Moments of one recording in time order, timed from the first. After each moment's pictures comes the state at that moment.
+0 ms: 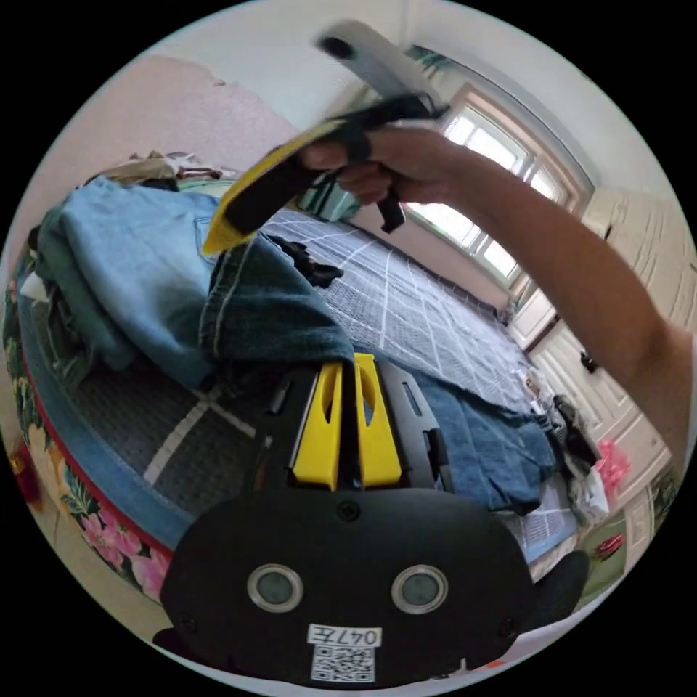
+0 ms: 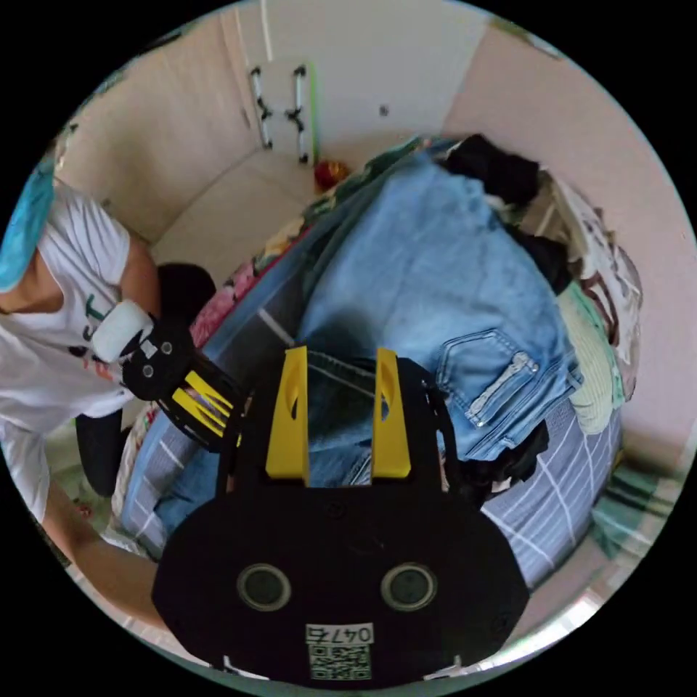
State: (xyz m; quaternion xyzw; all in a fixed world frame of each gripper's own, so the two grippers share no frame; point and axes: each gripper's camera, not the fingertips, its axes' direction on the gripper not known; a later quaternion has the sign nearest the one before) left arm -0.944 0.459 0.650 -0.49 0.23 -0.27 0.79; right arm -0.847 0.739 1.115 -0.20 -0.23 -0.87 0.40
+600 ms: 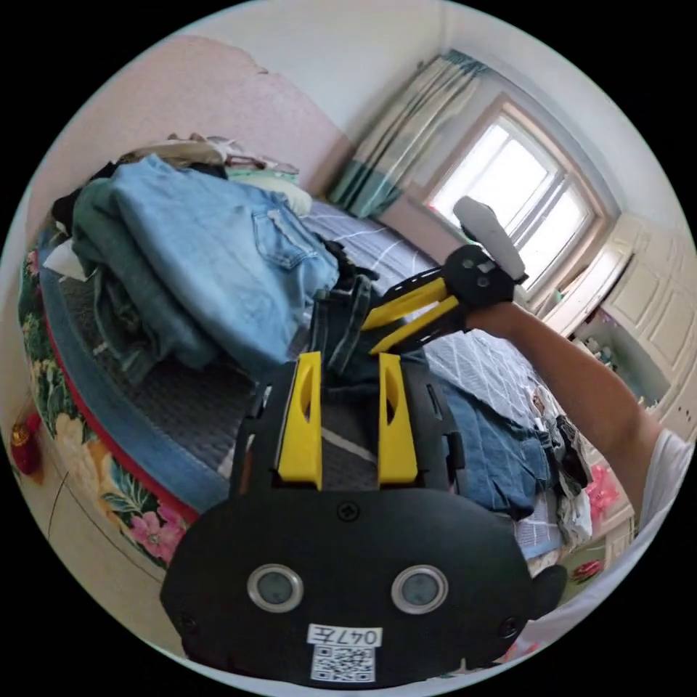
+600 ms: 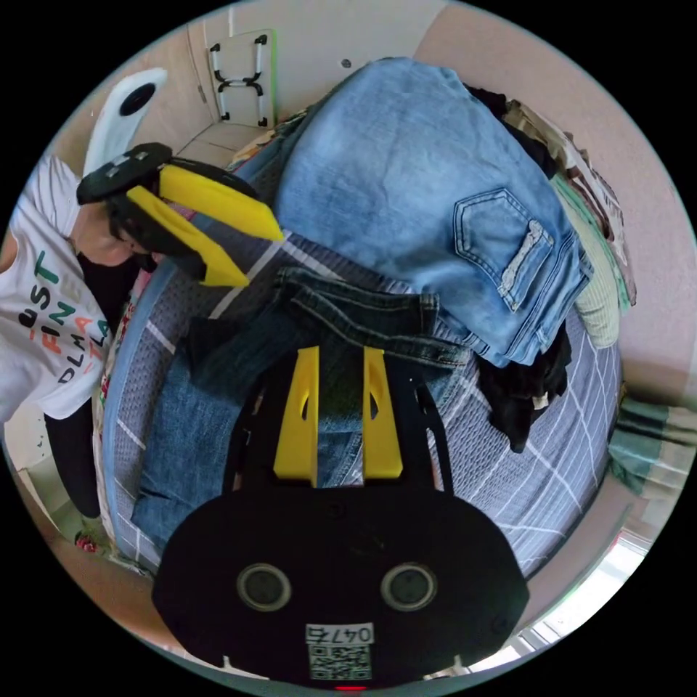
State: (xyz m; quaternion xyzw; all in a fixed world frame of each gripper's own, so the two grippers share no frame) left arm -1.027 0.447 0.681 -0.52 0.20 -0.31 0.77; right arm -0.728 0.729 1.180 -0.20 -0.11 -0.88 0.43
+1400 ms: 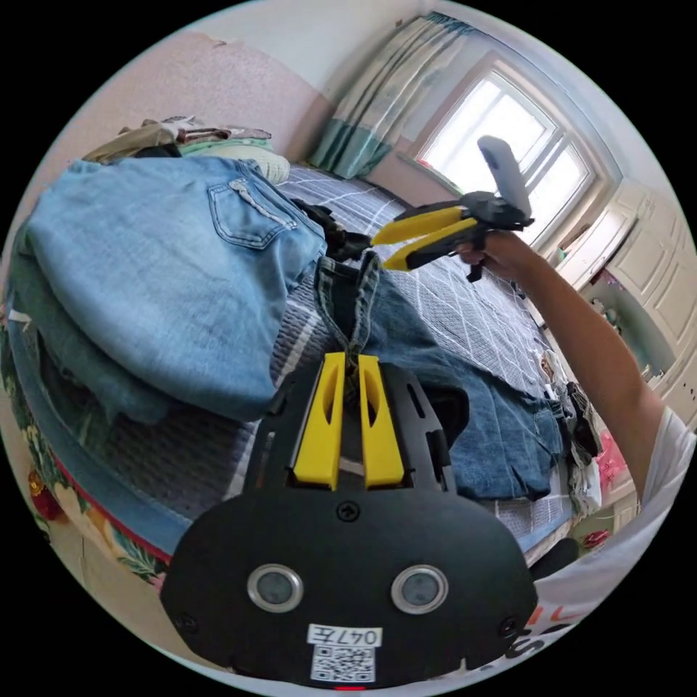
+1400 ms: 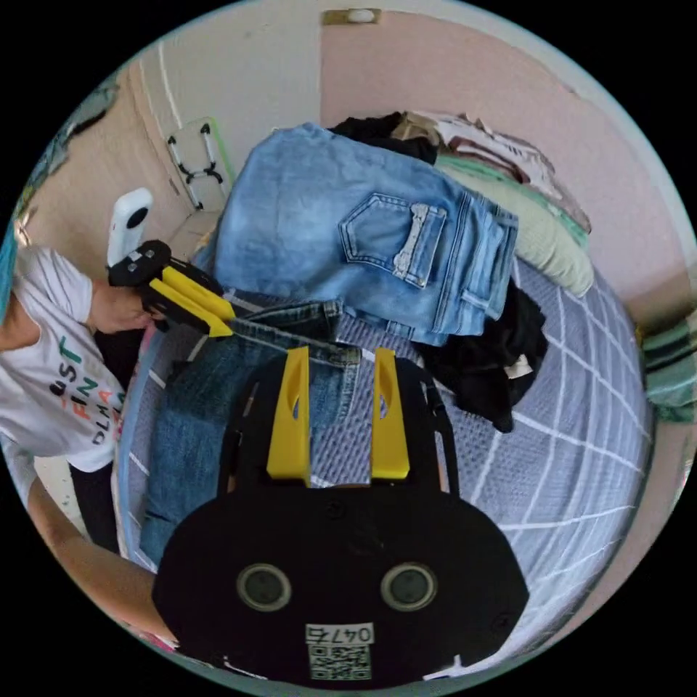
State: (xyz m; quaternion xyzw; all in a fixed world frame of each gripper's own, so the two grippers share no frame) left arm -1.032 0.411 0.724 -0.57 0.24 -0.25 0.75; right arm -0.648 0.566 1.202 -0.17 -0.20 -0.80 0.53
